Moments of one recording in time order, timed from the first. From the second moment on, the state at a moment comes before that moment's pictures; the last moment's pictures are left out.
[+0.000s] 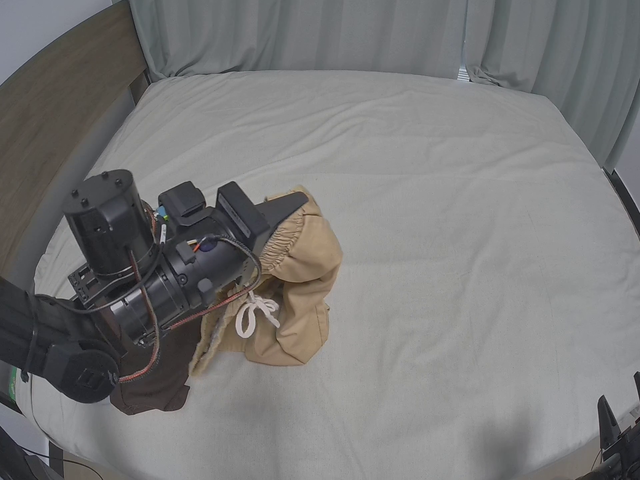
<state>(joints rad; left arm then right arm) -0.62 1.71 -0.72 -1.07 -0.14 -1.00 0.00 0.02 -0.02 0.00 0.00 0.00</state>
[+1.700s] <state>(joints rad) -0.99 1.94 -1.37 -0.82 -0.27 -1.20 0.00 0.02 -0.02 0.00 0.00 0.00</state>
